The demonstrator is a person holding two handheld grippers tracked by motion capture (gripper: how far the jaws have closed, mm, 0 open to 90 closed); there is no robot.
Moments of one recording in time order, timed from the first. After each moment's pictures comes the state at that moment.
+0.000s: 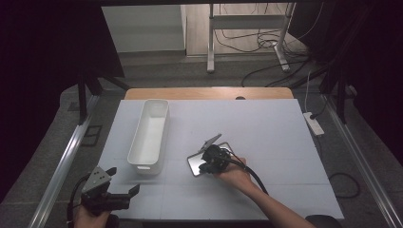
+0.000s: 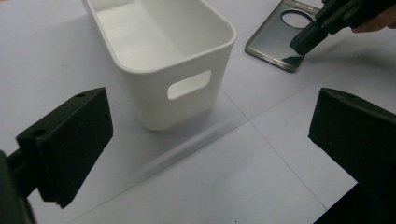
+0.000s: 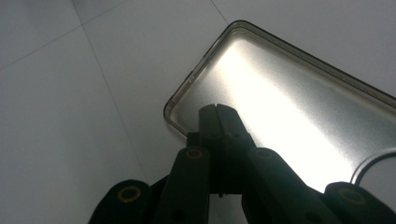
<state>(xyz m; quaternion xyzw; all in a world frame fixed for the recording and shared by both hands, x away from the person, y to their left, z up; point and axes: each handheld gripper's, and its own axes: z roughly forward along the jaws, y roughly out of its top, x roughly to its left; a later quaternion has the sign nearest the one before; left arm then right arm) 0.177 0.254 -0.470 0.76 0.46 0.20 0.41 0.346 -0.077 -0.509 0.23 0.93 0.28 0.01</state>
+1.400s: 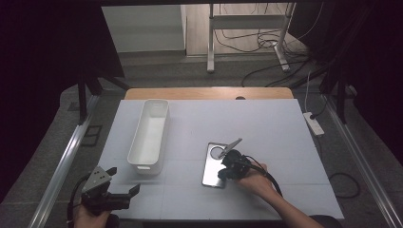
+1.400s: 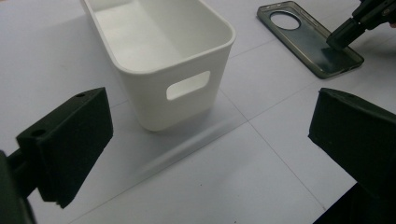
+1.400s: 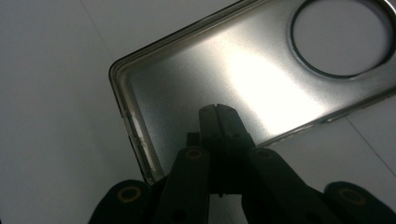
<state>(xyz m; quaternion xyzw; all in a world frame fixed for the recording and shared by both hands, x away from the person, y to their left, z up) 0.178 0.253 -0.469 0.76 0.46 0.20 0.41 0.334 -0.137 -0.506 0.26 0.94 0.24 0.01</state>
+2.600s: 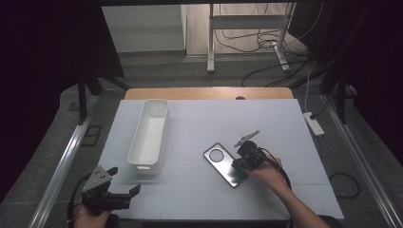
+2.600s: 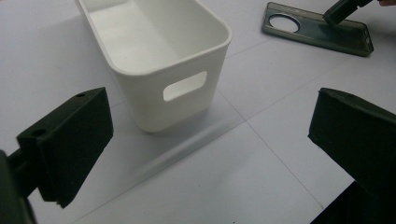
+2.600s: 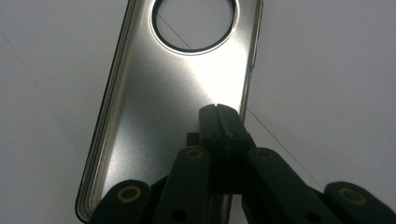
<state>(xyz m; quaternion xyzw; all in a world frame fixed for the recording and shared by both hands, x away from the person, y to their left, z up) 0.179 0.253 -0.469 0.76 0.46 0.20 0.41 0.362 -0.180 -0.504 0.32 0.92 0.24 0.05</state>
